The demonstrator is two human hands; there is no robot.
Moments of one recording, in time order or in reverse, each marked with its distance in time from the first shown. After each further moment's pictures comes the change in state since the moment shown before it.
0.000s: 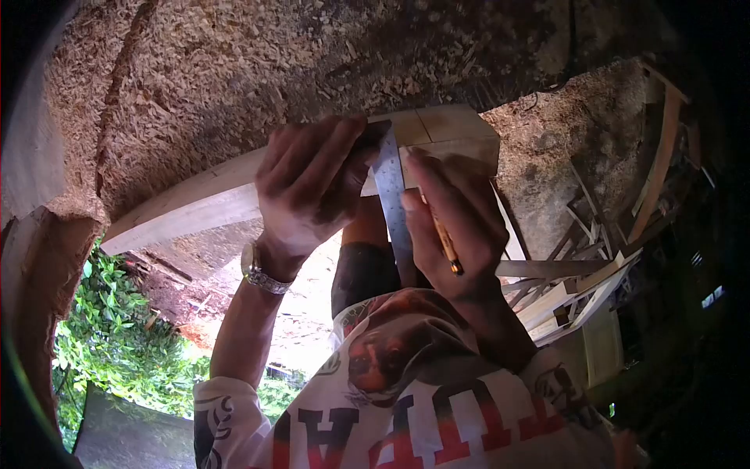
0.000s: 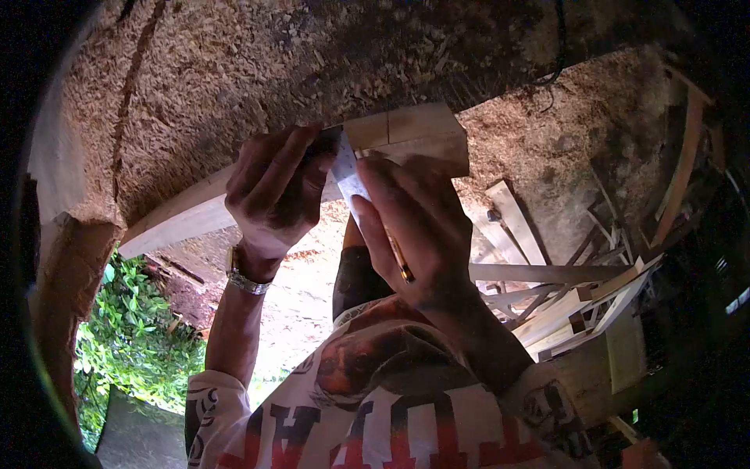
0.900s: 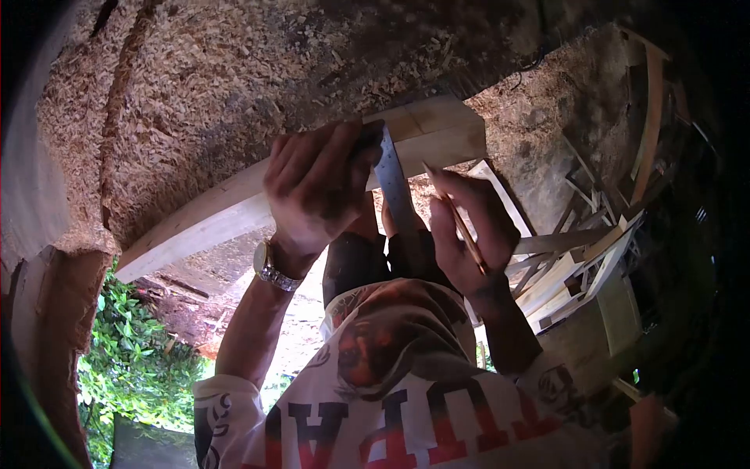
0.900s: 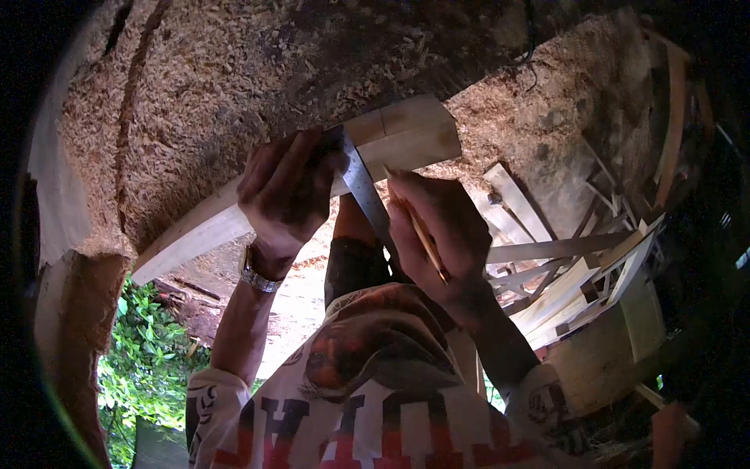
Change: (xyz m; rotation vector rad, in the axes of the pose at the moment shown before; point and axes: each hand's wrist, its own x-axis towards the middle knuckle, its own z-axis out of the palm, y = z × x) left_hand 0.004 0.001 -0.004 -0.028 -0.023 0.006; right_hand -0.024 -0.018 -0.013 0.007 0.057 0.225
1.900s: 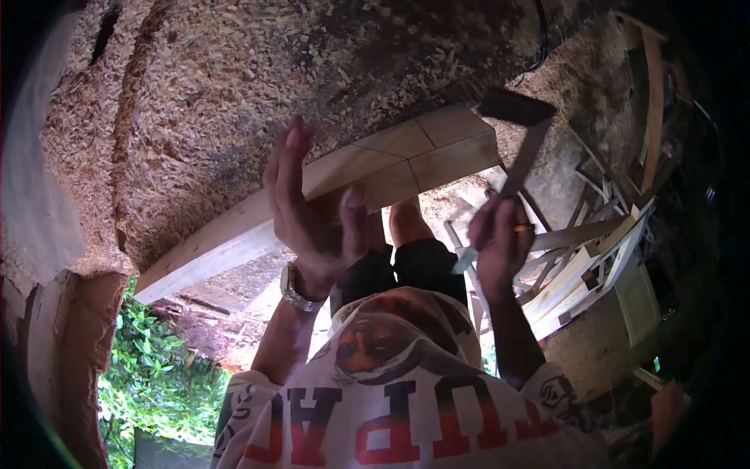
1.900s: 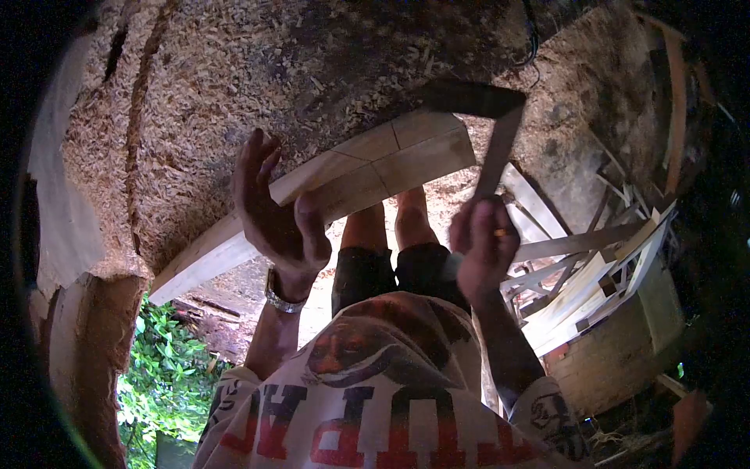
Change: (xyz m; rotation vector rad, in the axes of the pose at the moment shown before) left_hand -0.015 -0.010 0.005 -0.218 0.214 -0.129; right_hand -0.043 0.031 0.016 0.644 0.369 0.677
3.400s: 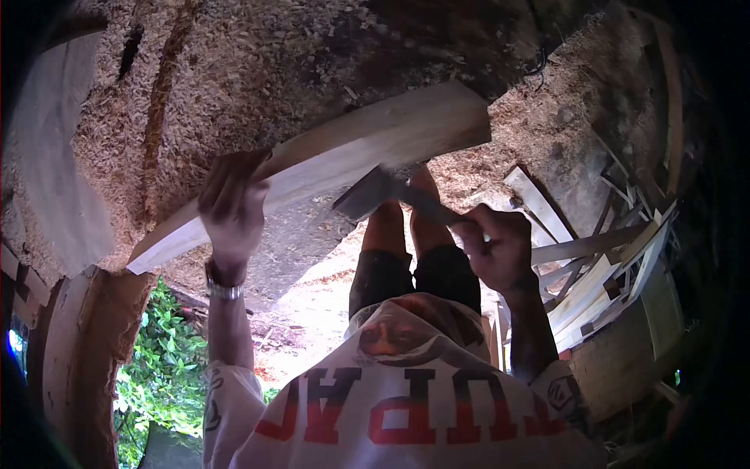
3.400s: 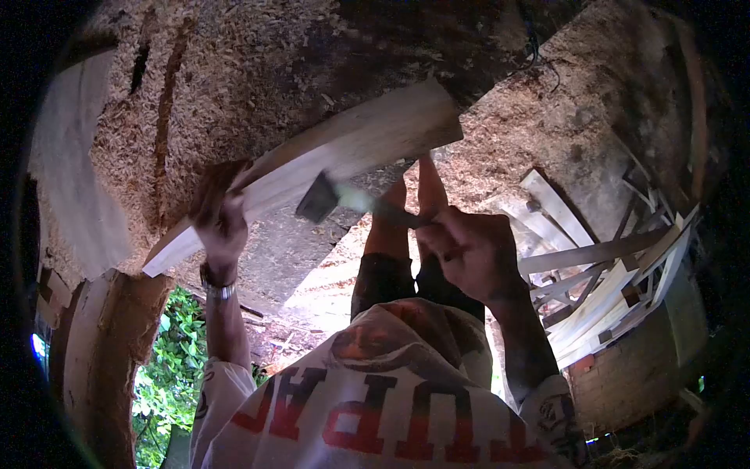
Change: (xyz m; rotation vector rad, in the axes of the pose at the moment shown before) left_hand 0.067 -0.041 -0.100 0.352 -0.436 0.235; right_hand 0.022 -0.038 0.000 -0.672 -0.487 -0.491
